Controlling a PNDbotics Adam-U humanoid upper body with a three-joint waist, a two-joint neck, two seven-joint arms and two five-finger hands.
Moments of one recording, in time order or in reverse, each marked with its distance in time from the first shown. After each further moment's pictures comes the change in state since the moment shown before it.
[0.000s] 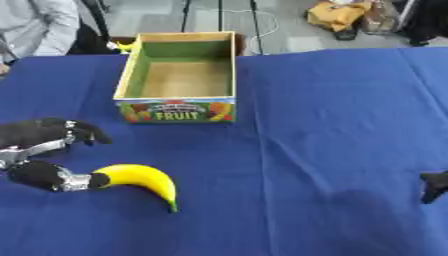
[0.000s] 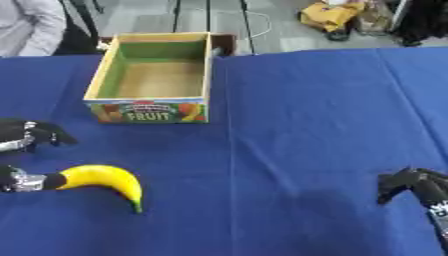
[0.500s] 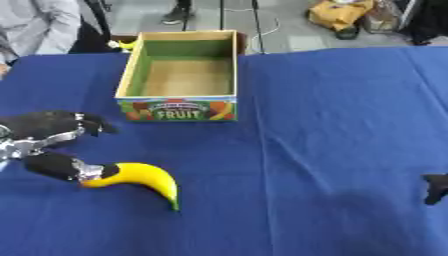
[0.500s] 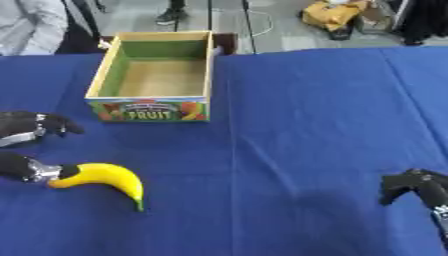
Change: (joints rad) left arm -0.065 -0.024 -0.050 0.044 -0.114 0.029 -0.006; right arm 0.003 0.000 0.000 0.000 0.001 0.002 0.002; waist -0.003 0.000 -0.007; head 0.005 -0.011
